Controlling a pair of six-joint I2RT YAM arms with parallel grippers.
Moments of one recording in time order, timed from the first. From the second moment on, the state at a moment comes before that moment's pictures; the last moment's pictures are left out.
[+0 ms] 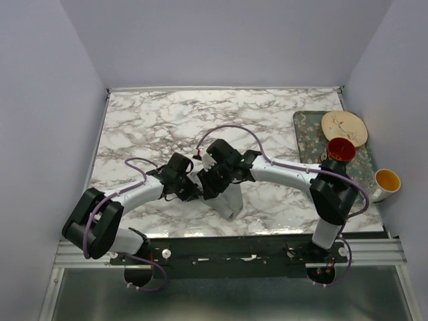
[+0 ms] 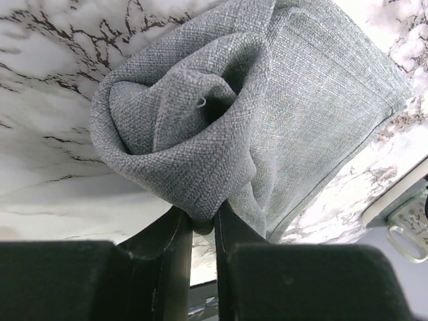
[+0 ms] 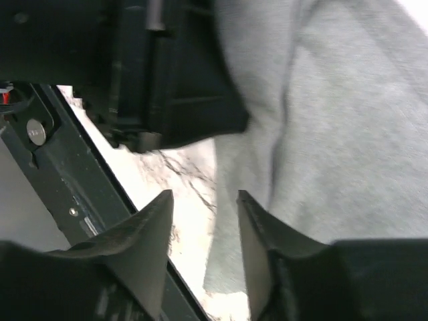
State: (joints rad) left arm -0.55 1.36 0.60 -0.31 0.13 -1.29; right arm 0.91 1.77 1.25 -0.43 -0.37 0.17
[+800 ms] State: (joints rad) left arm -0.55 1.36 0.62 -0.33 0.13 -1.29; right arm 0.96 1.84 1.18 -0.33 -0.26 0.19
